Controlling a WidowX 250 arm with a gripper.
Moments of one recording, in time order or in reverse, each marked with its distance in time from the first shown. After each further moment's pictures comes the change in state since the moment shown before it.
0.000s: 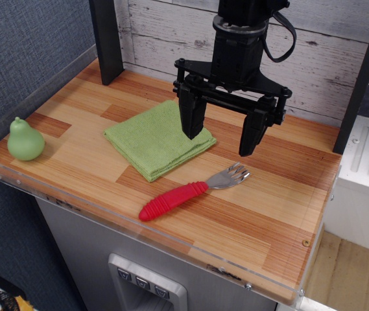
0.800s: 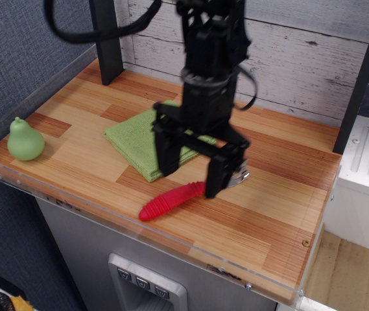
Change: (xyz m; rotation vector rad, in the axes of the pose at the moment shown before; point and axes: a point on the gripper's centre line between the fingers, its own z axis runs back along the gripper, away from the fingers) arm -0.022 0.021 -0.047 -0.013 0.050 -0.164
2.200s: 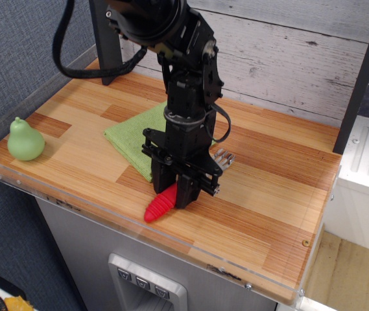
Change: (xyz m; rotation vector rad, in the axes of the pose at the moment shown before) arm 0.018 0.020 -0.048 -0.001 -0.033 -0.086
